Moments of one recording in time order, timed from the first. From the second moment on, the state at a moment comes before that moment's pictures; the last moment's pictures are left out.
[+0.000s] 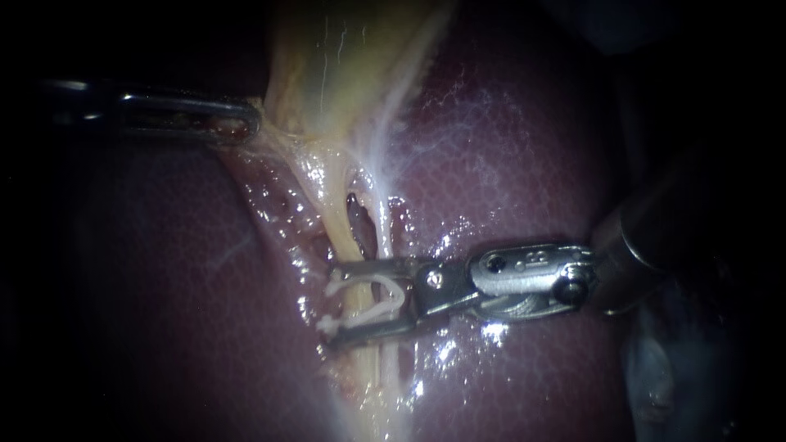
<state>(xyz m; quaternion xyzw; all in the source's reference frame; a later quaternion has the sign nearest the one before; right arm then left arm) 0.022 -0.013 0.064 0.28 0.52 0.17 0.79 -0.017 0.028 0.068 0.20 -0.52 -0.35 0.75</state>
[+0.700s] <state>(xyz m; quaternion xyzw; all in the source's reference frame) 0.022 -0.013 0.058 0.30 0.52 0.17 0.78 -0.017 0.028 0.068 0.20 -0.52 -0.35 0.75</state>
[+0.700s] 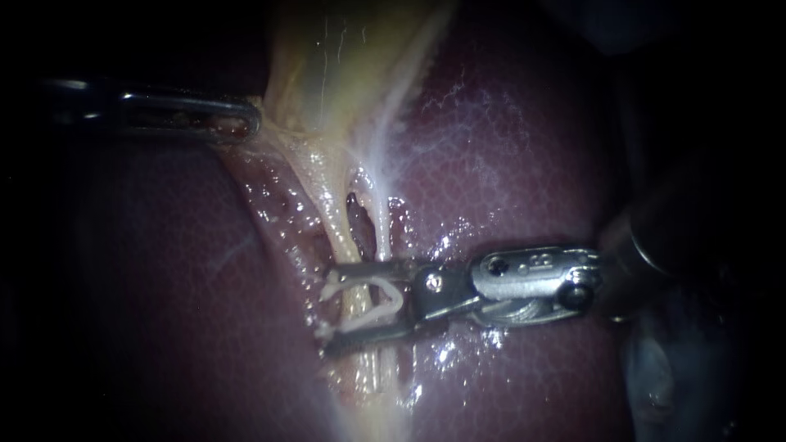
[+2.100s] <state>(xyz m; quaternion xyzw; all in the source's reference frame) 0.021 -0.013 0.066 0.36 0.50 0.21 0.76 -0.018 0.027 0.069 0.19 -0.52 -0.35 0.75</state>
